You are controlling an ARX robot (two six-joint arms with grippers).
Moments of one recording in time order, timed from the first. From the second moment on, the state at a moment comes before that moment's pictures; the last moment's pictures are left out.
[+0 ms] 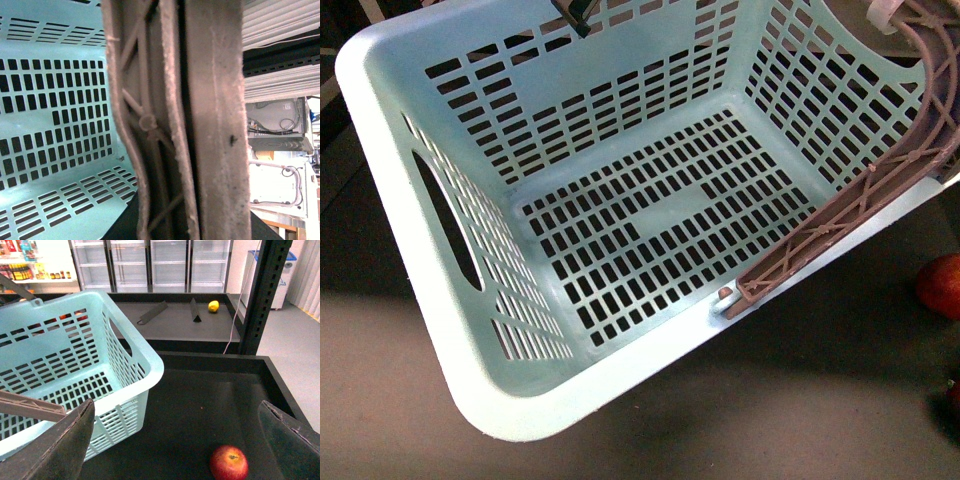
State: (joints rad) left arm -0.69 1.71 1.20 0.03 -0.11 -1.11; right arm 0.00 0.00 0.02 0.00 0.00 0.00
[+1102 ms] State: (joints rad) left arm -0.69 1.71 1.21 0.03 -0.11 -1.10; right arm -0.38 1.77 0.47 0.65 0.04 0.02
